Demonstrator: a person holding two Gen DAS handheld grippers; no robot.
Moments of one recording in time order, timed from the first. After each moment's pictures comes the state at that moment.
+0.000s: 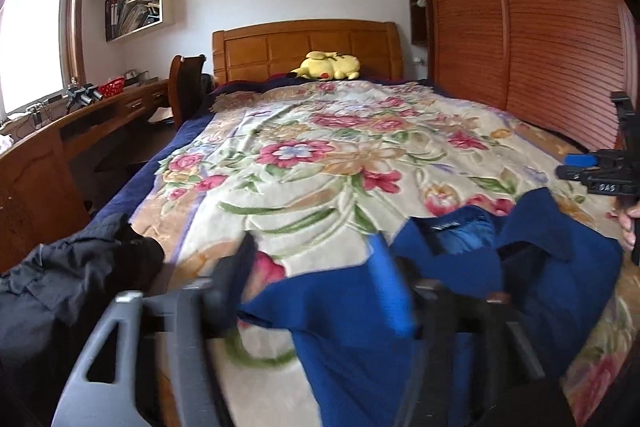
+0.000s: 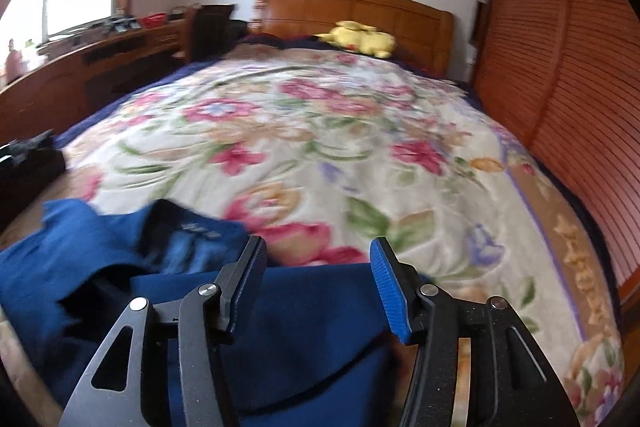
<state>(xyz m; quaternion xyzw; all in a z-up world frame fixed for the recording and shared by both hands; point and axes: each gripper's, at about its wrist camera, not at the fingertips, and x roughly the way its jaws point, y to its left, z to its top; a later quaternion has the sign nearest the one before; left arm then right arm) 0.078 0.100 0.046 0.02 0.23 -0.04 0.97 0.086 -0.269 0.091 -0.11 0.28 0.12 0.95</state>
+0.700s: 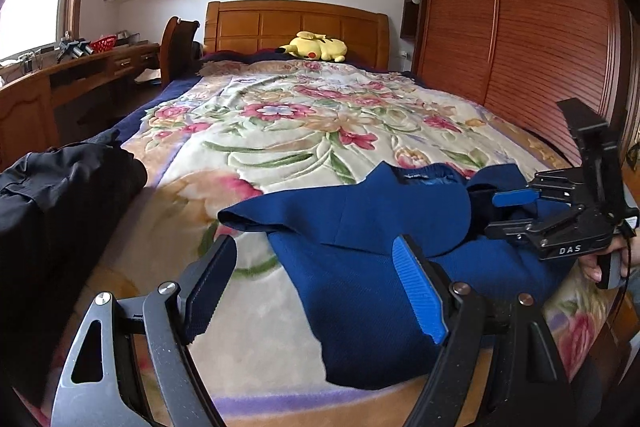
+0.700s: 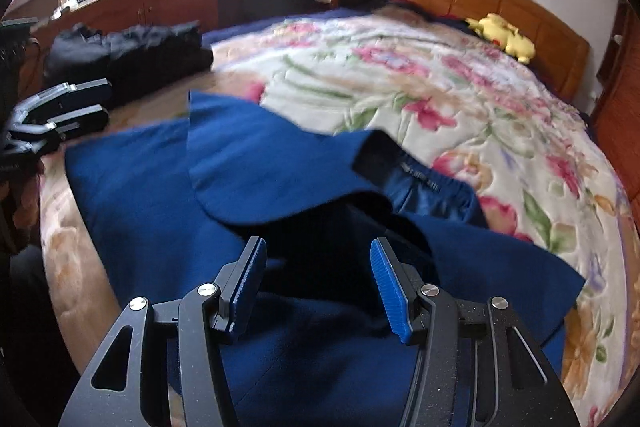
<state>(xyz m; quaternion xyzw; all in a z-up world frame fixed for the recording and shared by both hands) 0.027 0.116 -0.005 -0.03 0.26 -0.08 0.96 0.027 -0.166 0.040 -0.21 0.36 0.29 0.86</state>
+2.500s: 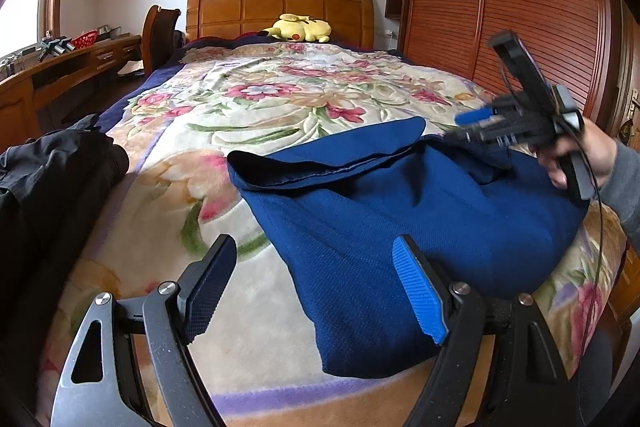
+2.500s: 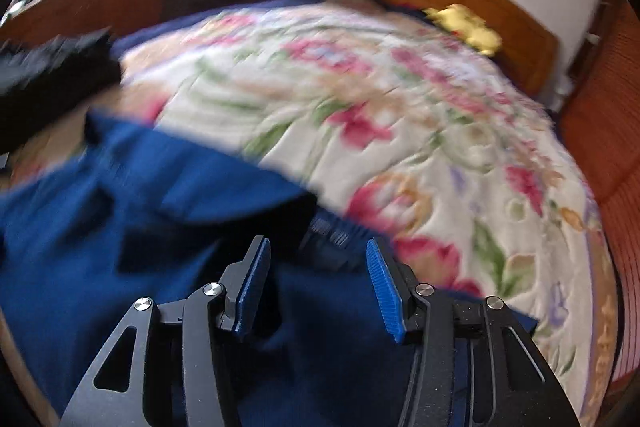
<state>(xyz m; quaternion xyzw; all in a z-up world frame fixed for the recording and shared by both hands) 0.030 0.113 -0.022 -0.02 0.29 -0.10 0.95 0.147 -0.132 0.021 -0.25 0.36 0.23 0.87</state>
